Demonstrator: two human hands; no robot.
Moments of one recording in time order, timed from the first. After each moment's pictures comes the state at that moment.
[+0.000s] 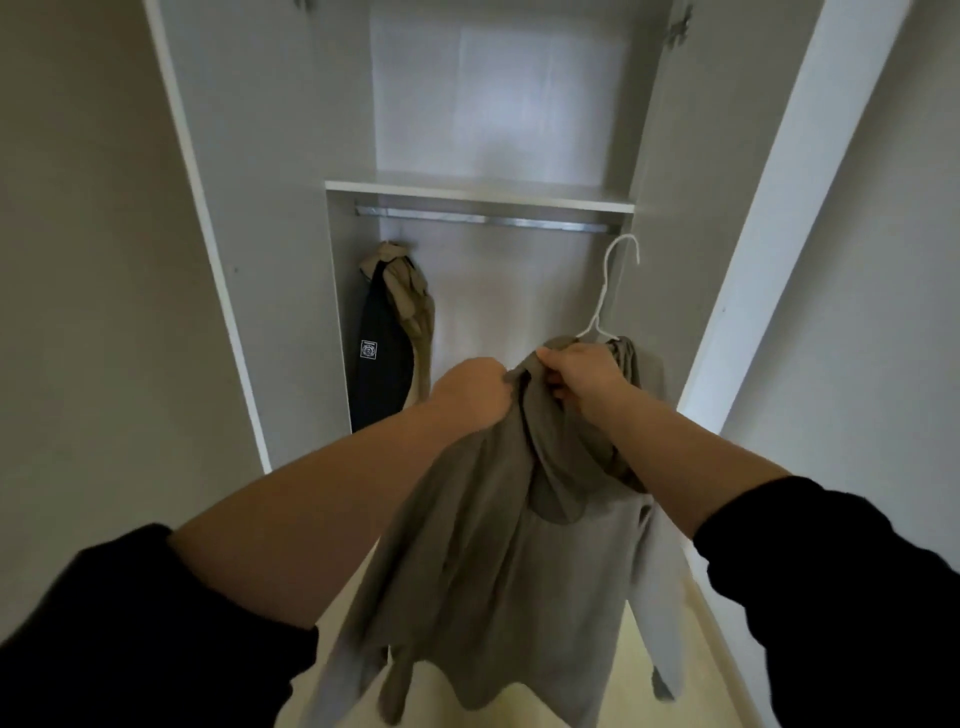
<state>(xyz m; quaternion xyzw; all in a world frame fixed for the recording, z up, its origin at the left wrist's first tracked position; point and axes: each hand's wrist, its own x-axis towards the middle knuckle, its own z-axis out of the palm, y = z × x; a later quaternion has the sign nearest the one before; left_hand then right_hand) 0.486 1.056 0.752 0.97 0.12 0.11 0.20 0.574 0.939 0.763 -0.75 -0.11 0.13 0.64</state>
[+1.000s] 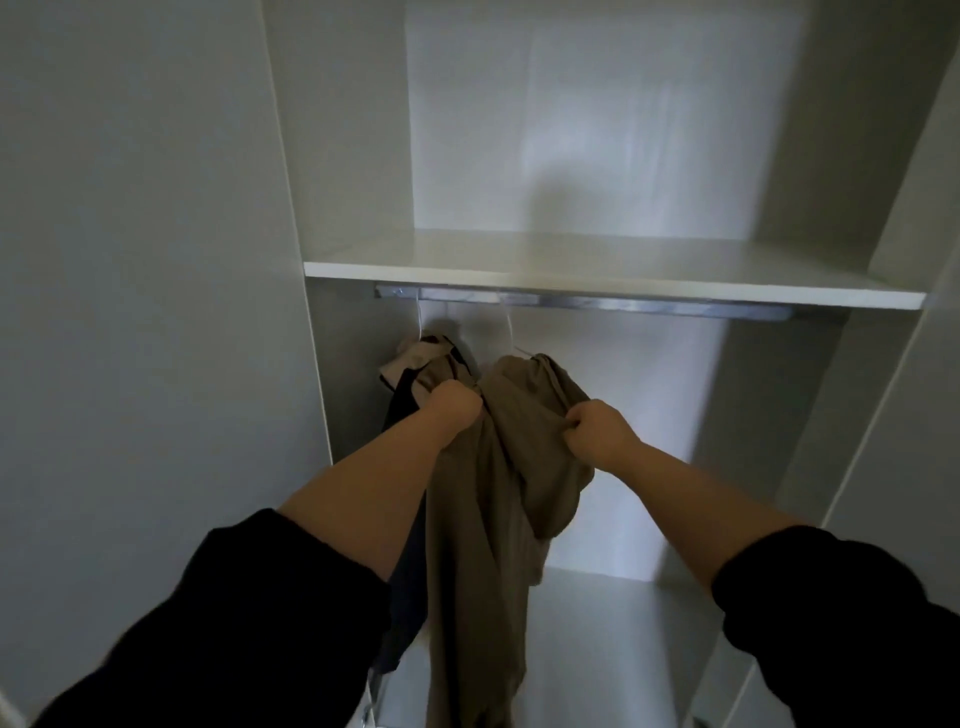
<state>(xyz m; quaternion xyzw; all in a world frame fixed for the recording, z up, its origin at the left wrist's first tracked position) 0.912 1.441 0.747 0.86 0.36 0.10 0.35 1.001 1.278 0.726 -0.91 -0.32 0.04 0.28</state>
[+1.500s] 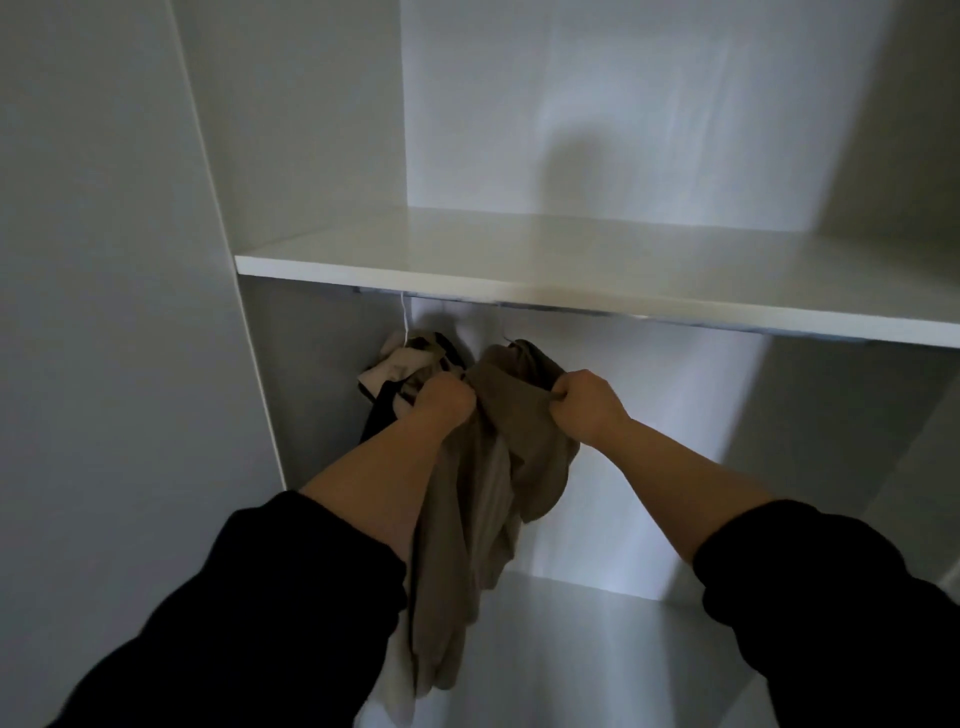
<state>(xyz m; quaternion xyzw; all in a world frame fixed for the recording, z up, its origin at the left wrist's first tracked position) 1.037 1.534 0.722 0.85 0.38 0.11 0.33 1.125 1.376 0.733 -0.90 -0.34 0.00 0.28</state>
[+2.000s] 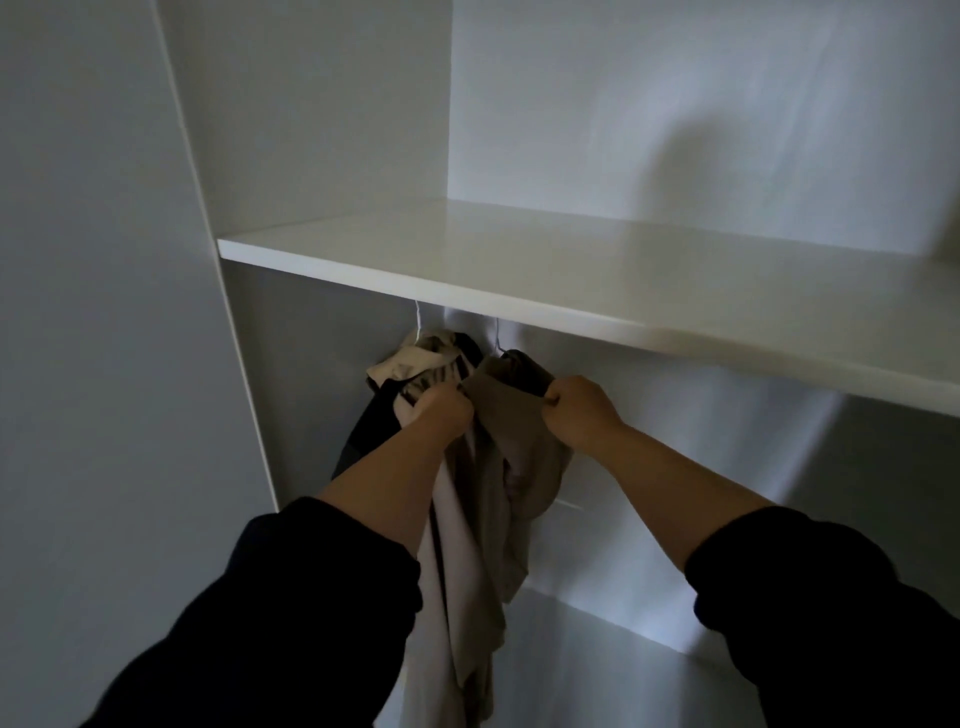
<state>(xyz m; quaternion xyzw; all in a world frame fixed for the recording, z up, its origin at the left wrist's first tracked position) 1.081 1.532 0.706 0.81 0.50 0.14 0.29 1.193 1.402 0.728 -0.86 -0.45 0.03 0.25</state>
